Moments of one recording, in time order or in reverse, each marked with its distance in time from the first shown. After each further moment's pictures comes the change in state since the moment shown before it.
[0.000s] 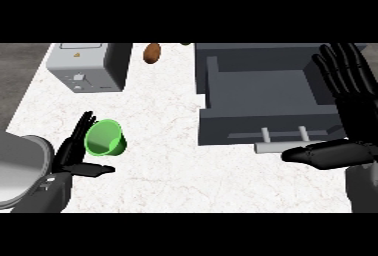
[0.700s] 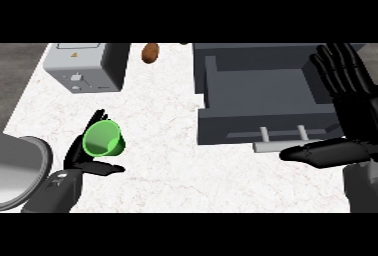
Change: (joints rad) left arm -0.037 -0.044 -0.009 0.031 -0.018 -0.026 -0.025; right arm -0.004 0.002 0.002 0.017 0.006 0.007 -0.011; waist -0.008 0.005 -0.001
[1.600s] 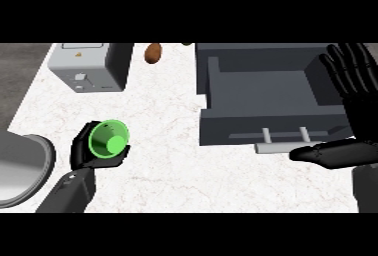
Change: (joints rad) left arm 0.036 -0.090 0.131 -0.114 0.083 0.317 -0.175; right arm 0.009 -0.021 -0.032 -0.010 -0.024 0.014 0.011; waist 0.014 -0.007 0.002
